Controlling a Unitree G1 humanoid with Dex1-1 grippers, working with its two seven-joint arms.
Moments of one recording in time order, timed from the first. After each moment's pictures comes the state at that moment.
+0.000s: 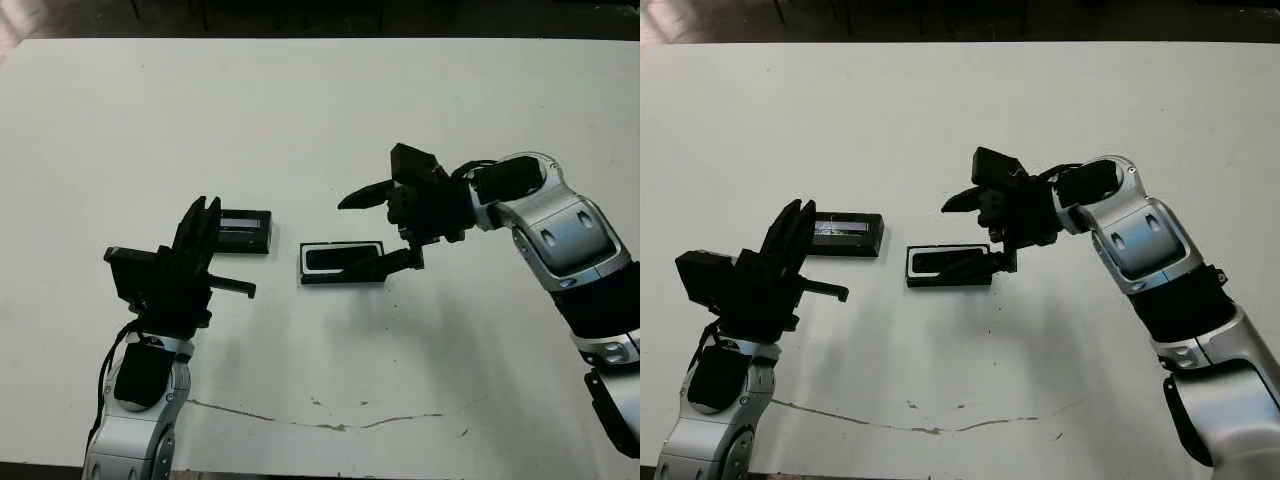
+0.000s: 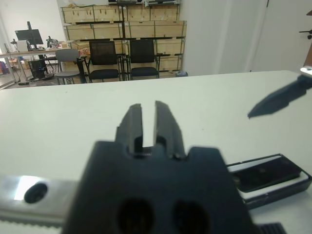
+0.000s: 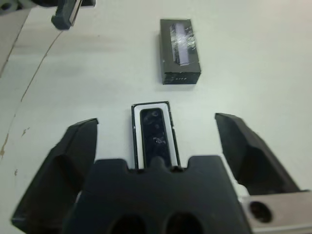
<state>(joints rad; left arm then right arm) 0.16 0.13 -0.06 -0.57 -0.03 0.15 -0.07 -0.75 -0.61 0.35 -0.01 0.19 0.56 1.22</state>
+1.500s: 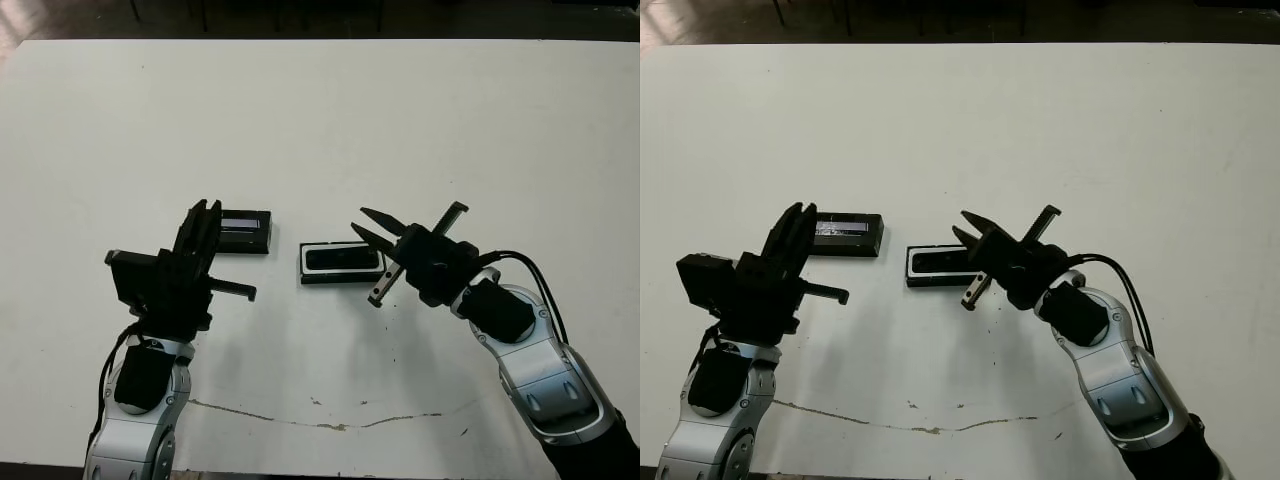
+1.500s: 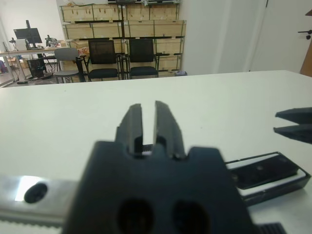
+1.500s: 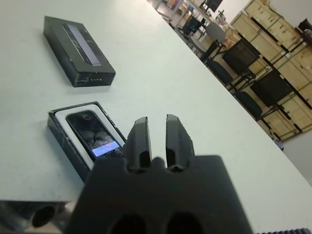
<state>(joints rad) 0.18 0.13 -0.06 -0.57 -0.03 0.15 -0.07 -0.21 -0.45 0.36 -0.45 -0.26 0.41 0.43</state>
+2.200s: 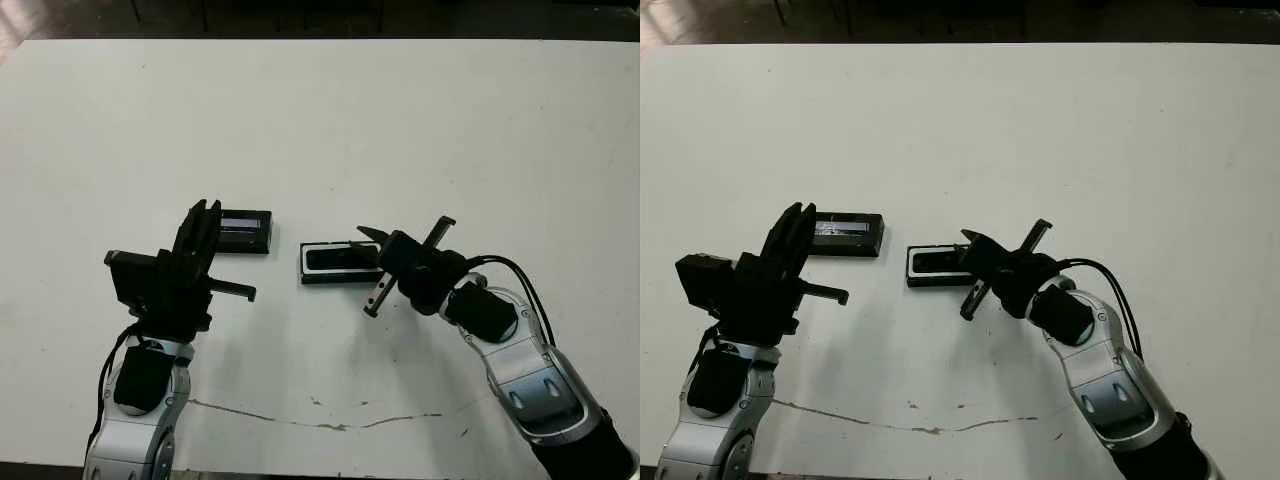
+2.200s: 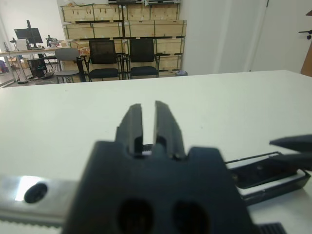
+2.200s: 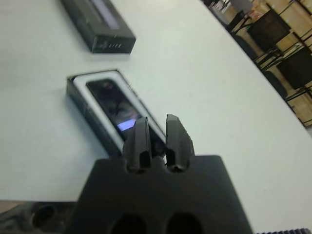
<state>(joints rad) 0.18 0.13 -0.06 -0.58 -0.03 0.15 -0.07 -0.18 -0.48 0.41 -0.45 -0.29 0.50 0.51</state>
